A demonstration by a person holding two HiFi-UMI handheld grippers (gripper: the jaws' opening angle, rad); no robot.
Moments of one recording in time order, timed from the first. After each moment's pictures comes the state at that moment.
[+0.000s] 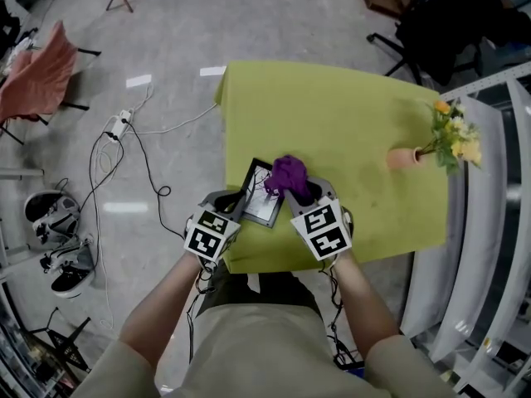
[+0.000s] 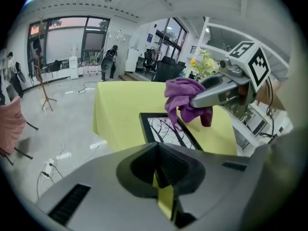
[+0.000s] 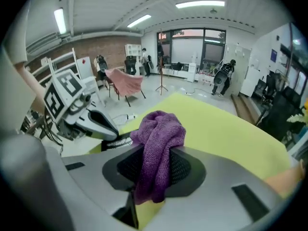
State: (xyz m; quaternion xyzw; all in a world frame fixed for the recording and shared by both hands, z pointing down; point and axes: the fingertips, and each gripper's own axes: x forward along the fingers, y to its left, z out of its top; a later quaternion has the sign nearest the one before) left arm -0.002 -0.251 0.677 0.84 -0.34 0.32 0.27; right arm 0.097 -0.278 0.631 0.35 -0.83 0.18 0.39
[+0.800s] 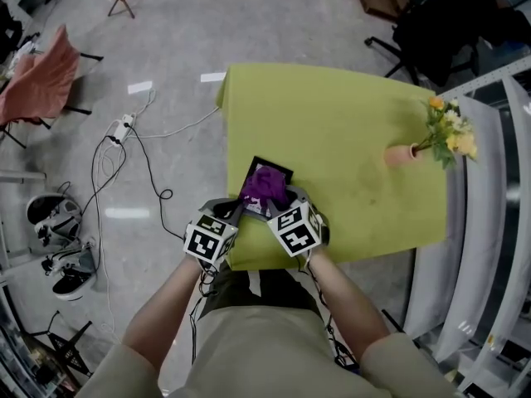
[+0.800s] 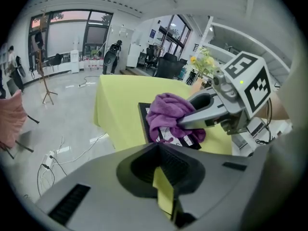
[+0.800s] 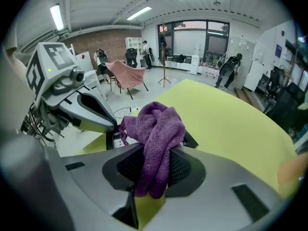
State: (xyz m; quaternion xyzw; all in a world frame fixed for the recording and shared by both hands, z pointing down) left arm -0.011 -0.220 0.682 0.83 -0.32 0.33 0.30; right arm 0.060 -0.242 0.687 0.33 -0.82 0.20 0.42
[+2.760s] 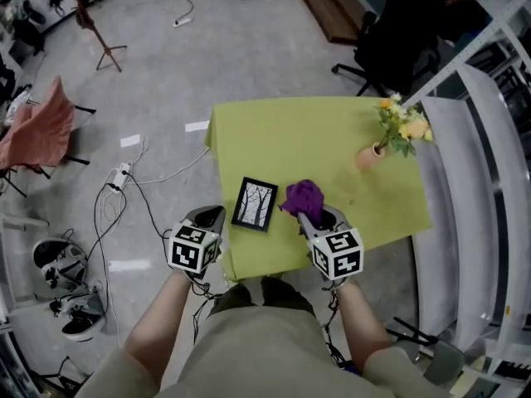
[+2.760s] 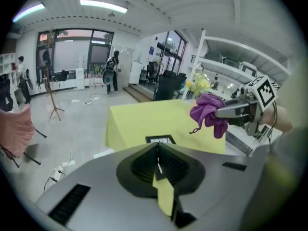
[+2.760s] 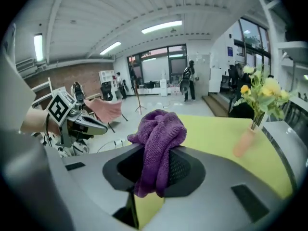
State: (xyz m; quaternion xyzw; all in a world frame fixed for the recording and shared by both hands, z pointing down) left arm -0.038 -0.238 0.572 0.86 -0.37 0.27 0.24; right arm 0.154 -0.211 0.533 0.50 -0.80 0.22 0.25
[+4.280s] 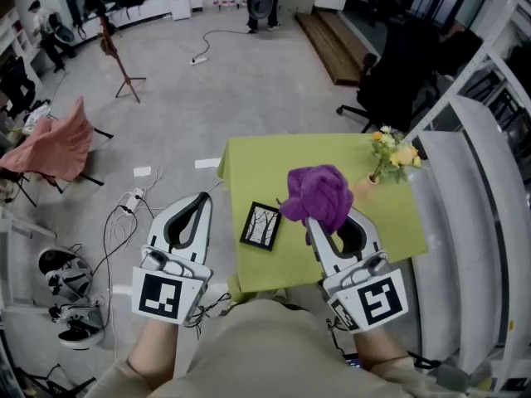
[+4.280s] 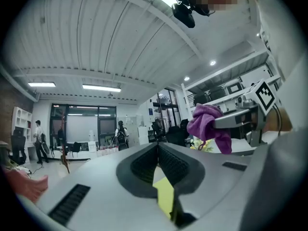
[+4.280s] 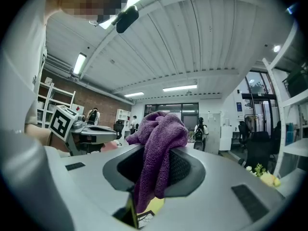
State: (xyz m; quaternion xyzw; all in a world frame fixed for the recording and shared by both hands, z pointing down) left arm -0.059 -0.202 0.251 0.88 -0.47 0.04 -0.06; right arm 0.098 -0.169 0.243 0.49 -0.87 -0.04 0.04
